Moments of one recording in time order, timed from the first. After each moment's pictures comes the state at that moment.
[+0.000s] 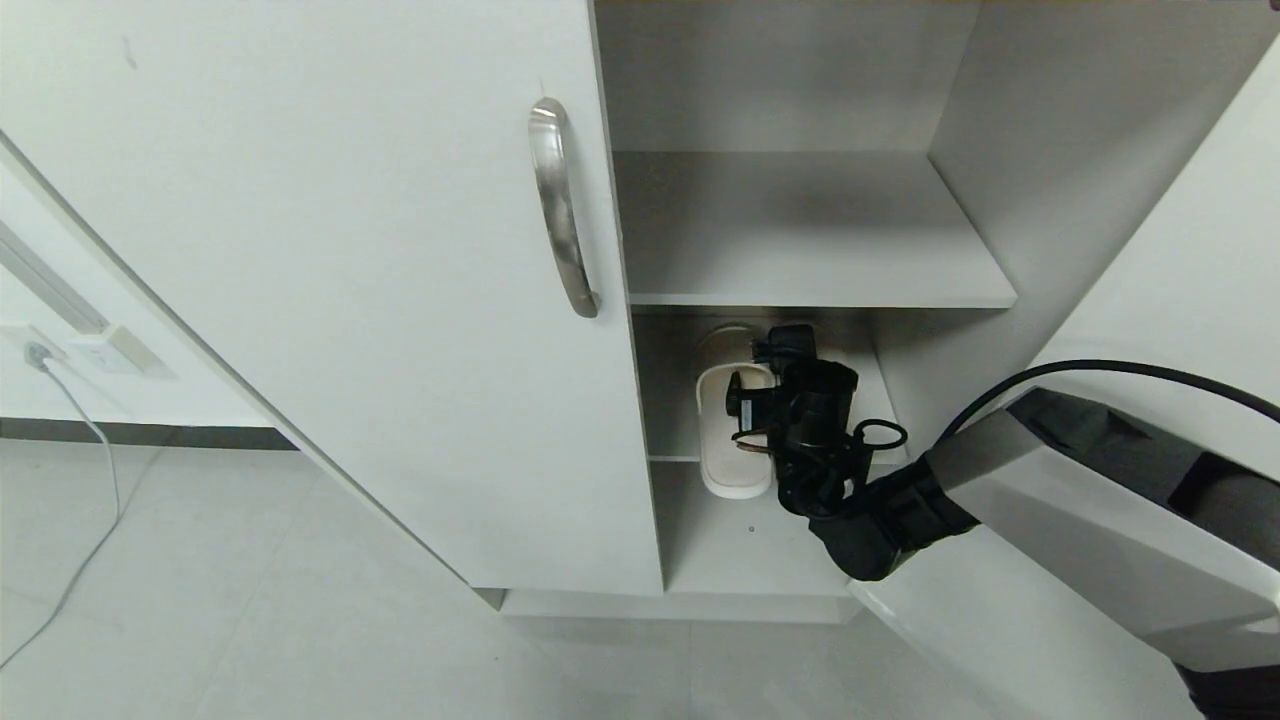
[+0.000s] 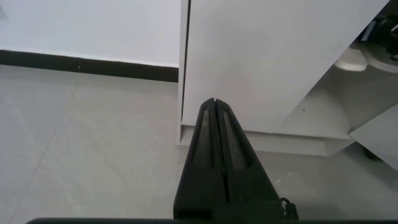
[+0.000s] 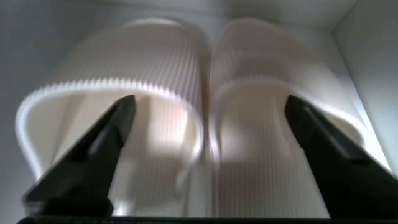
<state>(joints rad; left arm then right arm) 0.00 0.00 0.00 0.00 0.03 -0.10 0.64 2.38 -1.40 -1.06 -0.65 -0.08</state>
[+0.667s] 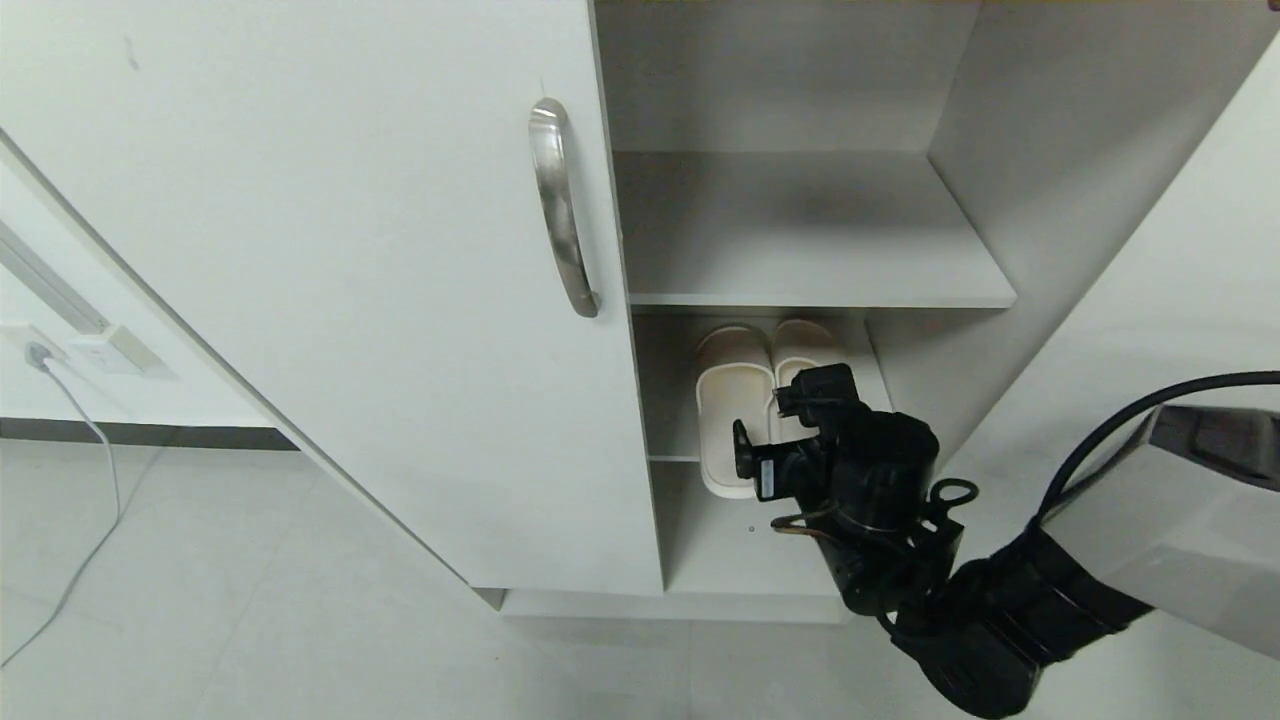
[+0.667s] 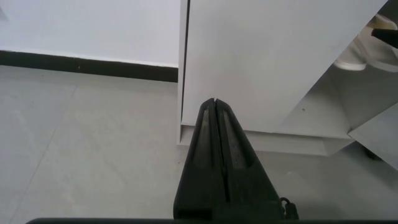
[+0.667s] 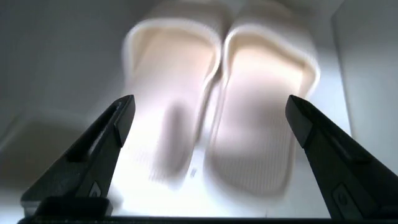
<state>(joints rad) 0.00 0.00 0.00 0.00 0.03 -0.10 0.77 2.11 -0.87 -1.27 -0.62 -0.07</state>
